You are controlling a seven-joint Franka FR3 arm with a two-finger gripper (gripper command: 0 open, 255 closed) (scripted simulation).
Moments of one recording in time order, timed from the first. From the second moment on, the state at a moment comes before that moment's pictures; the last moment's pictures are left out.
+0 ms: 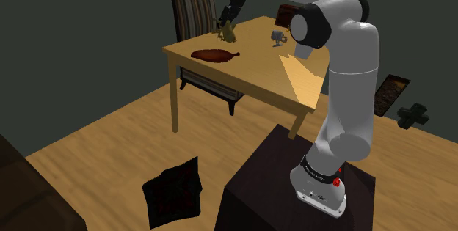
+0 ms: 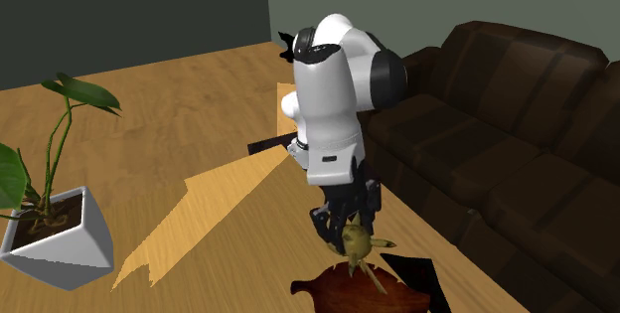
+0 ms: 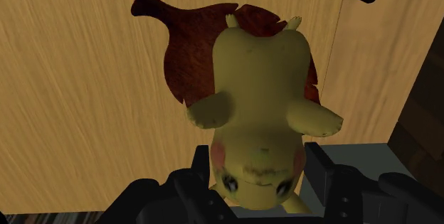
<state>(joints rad) 0.16 0.40 -0.73 -1.29 0.52 1.86 -0.71</state>
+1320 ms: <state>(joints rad) 0.21 0.40 -0.71 -1.51 0.53 2.05 -0.76</state>
